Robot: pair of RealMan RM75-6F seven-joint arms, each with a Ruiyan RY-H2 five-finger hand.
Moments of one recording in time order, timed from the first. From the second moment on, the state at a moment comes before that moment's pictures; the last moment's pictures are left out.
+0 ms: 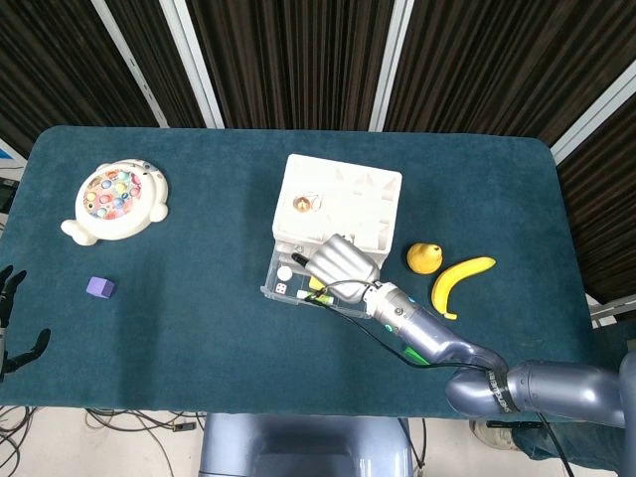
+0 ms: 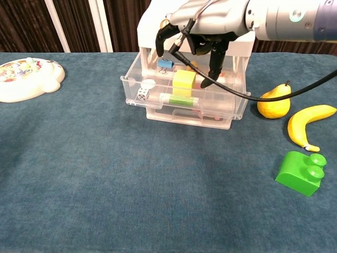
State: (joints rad) left arm -0.05 -1.10 -0.08 -1.67 1.41 1.50 -0.03; right arm 1.12 -1.29 0.14 -1.73 -1.11 0.87 -0.61
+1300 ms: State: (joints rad) left arm -0.05 -1.10 -0.08 -1.68 1.40 1.50 -0.02; right arm 1.12 -1.33 0.13 -1.63 -1.20 0.81 -0.60
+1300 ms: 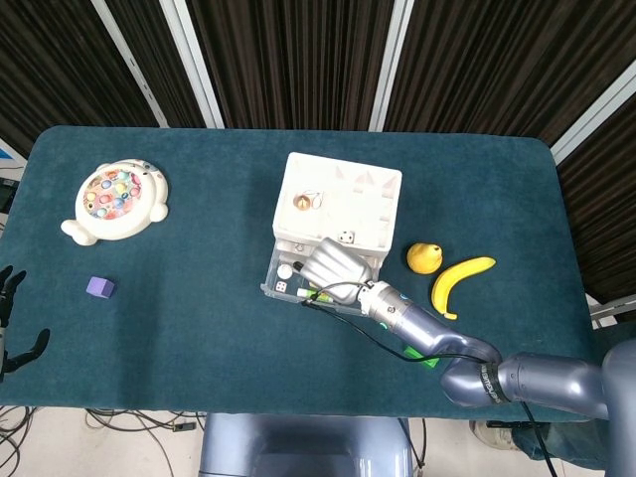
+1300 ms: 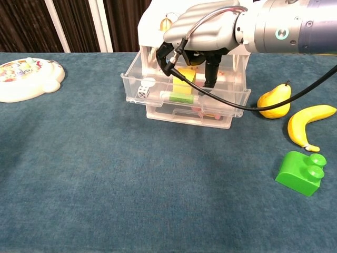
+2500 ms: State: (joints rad) left arm -0.05 -1.10 -0.08 -1.68 1.39 1.49 -0.01; right arm 1.11 -1.34 0.13 -1.65 -1.17 0.85 -0.68
